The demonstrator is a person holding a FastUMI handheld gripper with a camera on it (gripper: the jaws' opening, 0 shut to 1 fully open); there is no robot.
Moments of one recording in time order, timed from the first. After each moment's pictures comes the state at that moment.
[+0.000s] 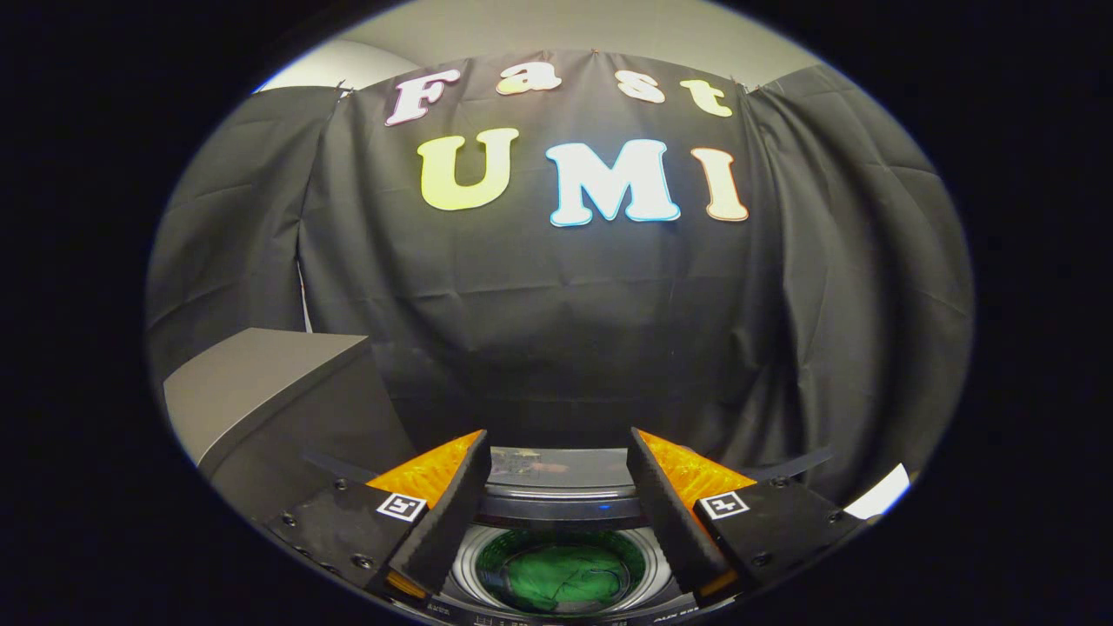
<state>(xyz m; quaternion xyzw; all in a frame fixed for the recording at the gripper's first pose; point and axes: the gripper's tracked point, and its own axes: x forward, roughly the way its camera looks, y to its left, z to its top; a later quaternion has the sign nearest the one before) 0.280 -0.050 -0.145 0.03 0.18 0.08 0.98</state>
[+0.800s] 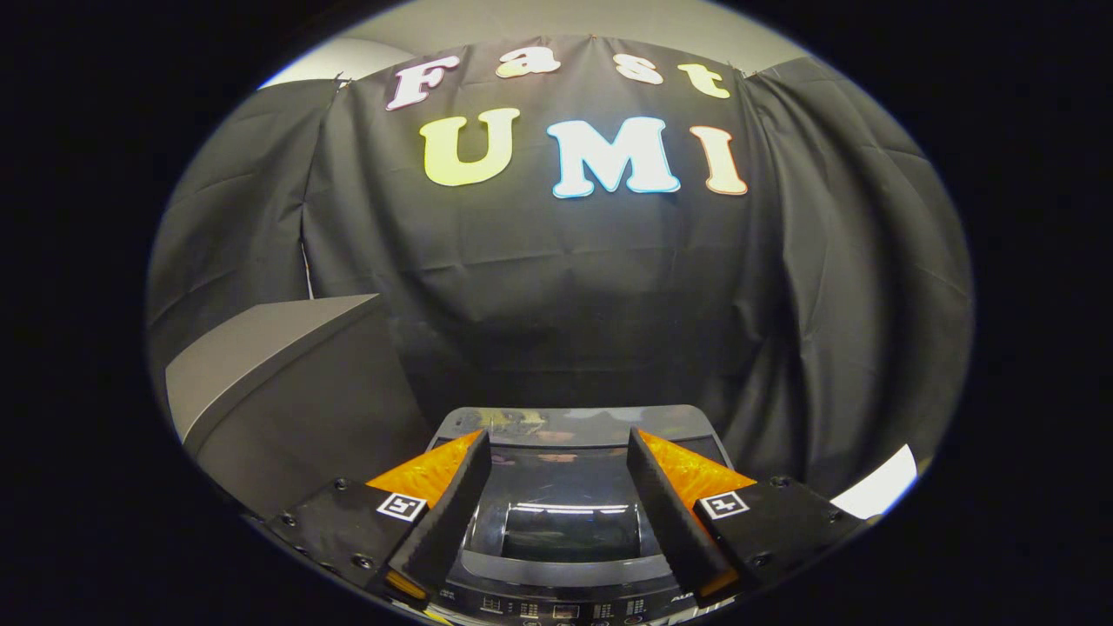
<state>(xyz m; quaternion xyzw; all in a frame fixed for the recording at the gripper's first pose) 0.243 -0.043 -0.174 0.04 0.22 0.08 0.97</state>
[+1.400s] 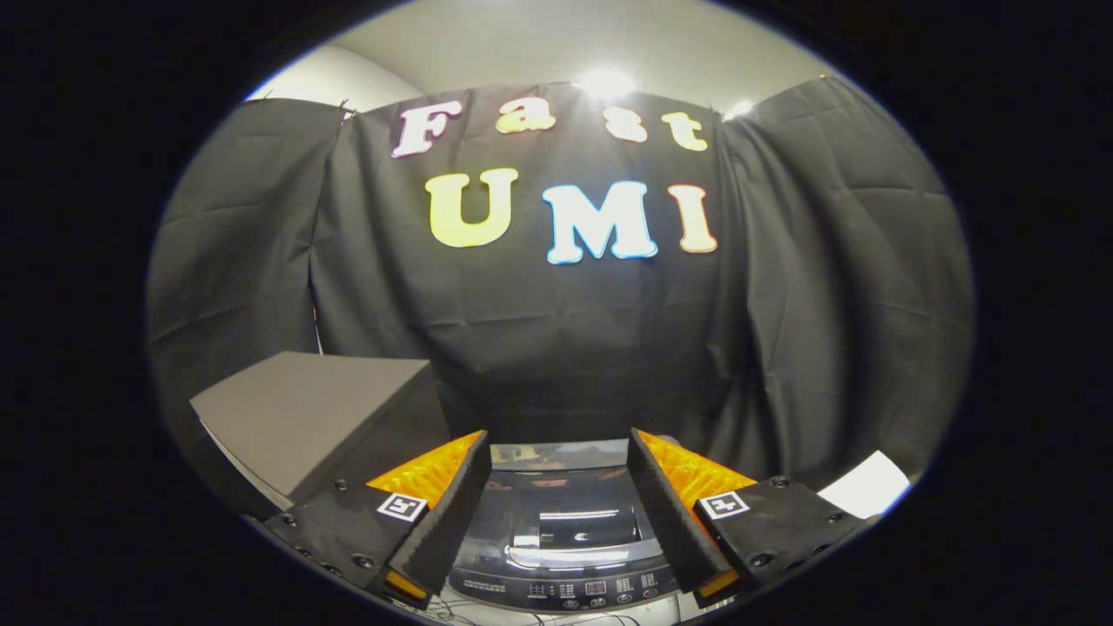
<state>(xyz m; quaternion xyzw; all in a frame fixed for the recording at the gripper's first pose) 0.150 -0.030 -0.060 0.04 0.13 0.04 0.99</state>
